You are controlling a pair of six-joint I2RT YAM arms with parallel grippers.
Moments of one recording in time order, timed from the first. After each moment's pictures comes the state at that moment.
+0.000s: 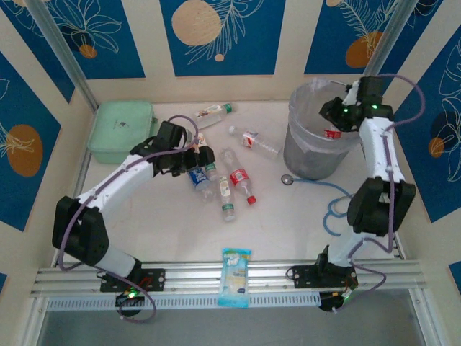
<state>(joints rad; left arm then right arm) -0.43 1.52 1.21 -0.62 0.27 -0.64 -0.21 1.67 1.66 -0.79 -0.43 0.42</state>
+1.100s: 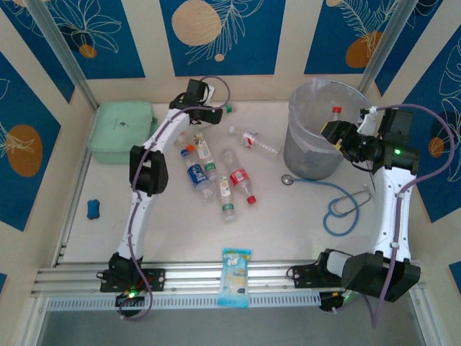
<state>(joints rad) -0.35 2.57 2.47 -0.69 -0.04 0.07 -0.31 1.18 1.36 -0.95 -0.70 0.42</state>
